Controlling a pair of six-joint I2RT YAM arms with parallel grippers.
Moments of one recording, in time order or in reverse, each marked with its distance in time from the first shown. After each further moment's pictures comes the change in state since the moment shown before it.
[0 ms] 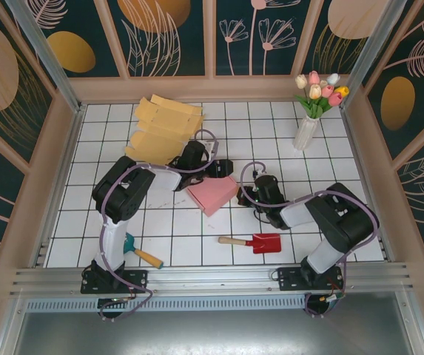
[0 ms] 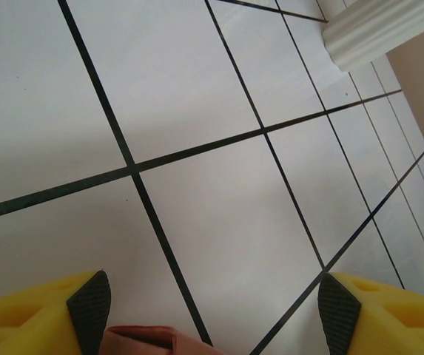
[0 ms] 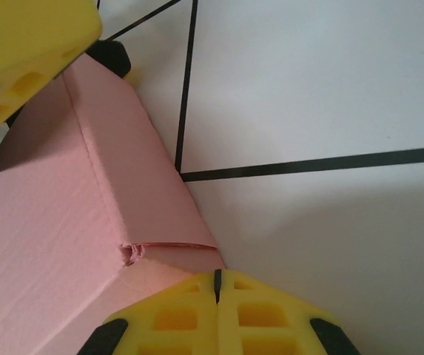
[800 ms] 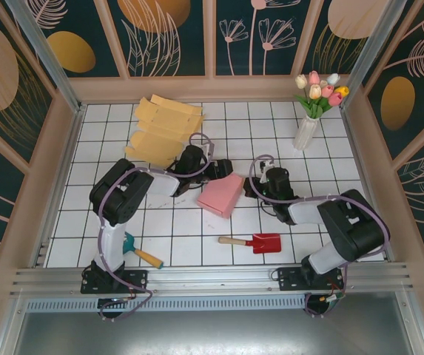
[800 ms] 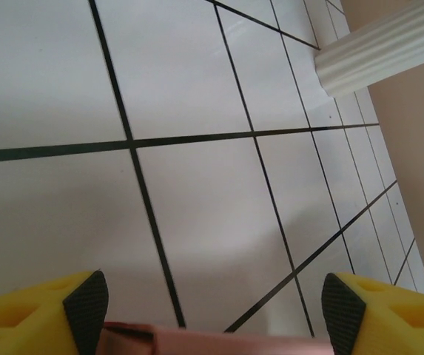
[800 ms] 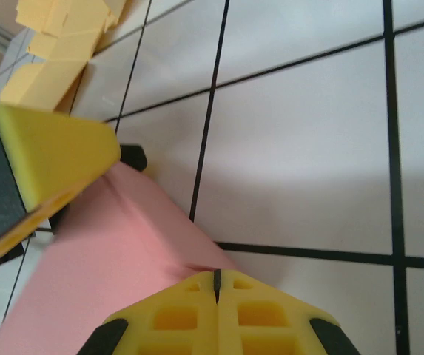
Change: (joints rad) left arm 0.002 -0.052 -0.088 0.070 -0.039 -0.154; right arm -0.109 -0.126 0.008 -0.048 -0.043 -0.098
